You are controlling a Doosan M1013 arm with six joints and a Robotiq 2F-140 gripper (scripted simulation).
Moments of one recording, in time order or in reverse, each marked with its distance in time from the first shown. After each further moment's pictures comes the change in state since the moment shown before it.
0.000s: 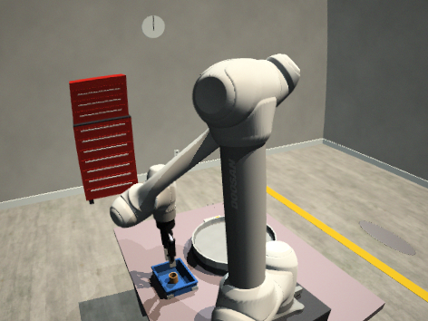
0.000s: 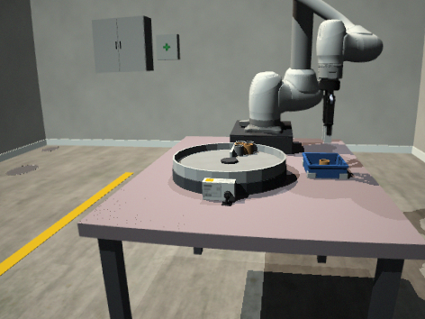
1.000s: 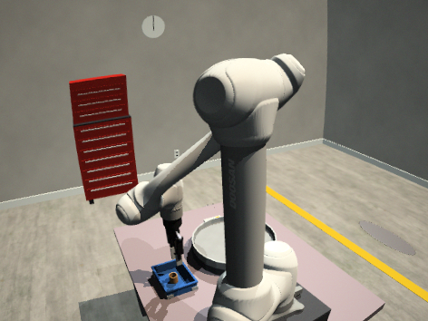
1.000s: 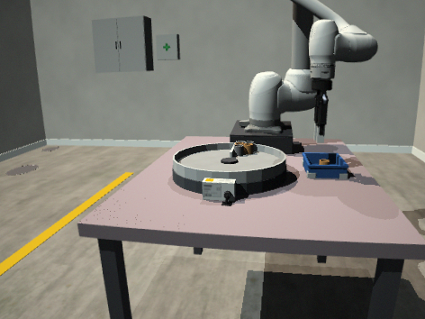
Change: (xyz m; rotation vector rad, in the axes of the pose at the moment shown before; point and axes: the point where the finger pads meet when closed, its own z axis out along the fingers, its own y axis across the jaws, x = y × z) arm -0.029 -0.001 0.000 -0.001 -0.004 -0.082
